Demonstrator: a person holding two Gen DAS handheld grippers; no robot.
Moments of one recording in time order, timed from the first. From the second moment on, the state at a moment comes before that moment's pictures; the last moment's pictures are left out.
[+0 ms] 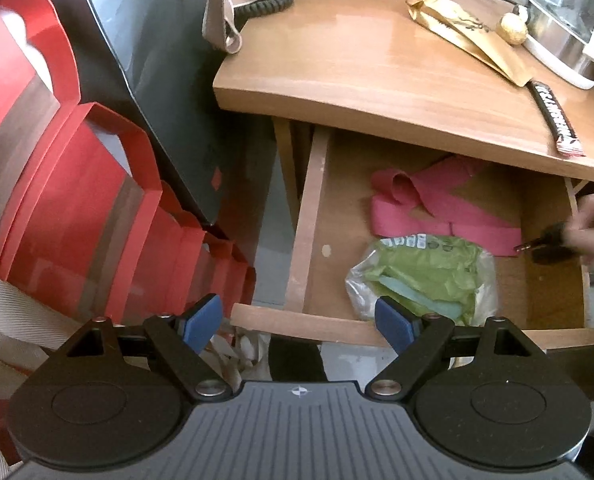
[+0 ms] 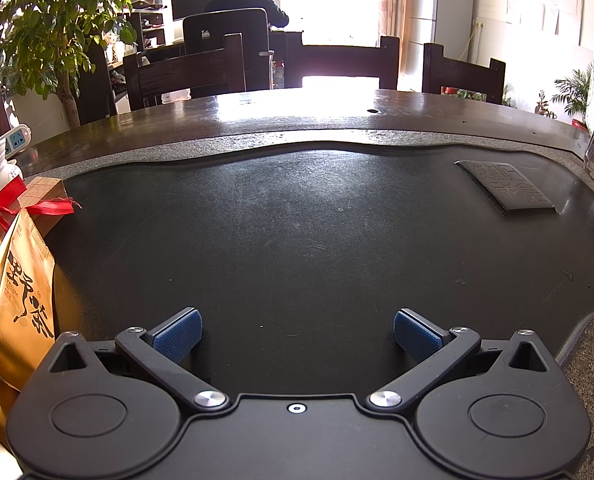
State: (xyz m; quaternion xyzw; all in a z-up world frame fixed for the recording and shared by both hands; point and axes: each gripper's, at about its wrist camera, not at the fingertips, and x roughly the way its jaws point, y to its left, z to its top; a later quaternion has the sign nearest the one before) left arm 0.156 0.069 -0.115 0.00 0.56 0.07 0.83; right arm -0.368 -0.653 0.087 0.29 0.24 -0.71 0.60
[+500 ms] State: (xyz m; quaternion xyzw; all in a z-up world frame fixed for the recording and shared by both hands) left arm 0.154 0.067 -0.107 0.00 0.55 0.07 0.83; right arm -0.368 -0.653 0.087 0.29 0.24 -0.71 0.60
